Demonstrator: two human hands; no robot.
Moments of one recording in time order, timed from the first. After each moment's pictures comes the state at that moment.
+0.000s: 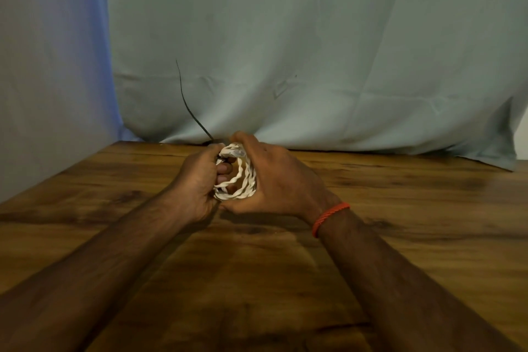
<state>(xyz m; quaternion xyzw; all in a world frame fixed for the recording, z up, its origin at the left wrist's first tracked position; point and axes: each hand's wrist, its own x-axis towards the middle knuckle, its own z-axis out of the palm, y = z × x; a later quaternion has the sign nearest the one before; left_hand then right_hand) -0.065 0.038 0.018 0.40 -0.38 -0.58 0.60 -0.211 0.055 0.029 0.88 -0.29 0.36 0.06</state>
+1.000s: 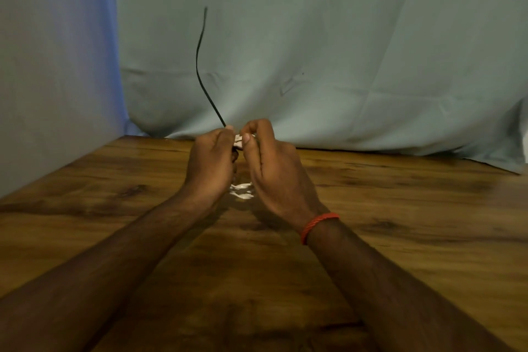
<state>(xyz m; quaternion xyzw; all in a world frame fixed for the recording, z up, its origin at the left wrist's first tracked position) -0.067 0.041 0.016 0.41 -0.54 -0.30 0.66 -0.189 0.056 0.017 0.79 -0.37 0.49 0.03</state>
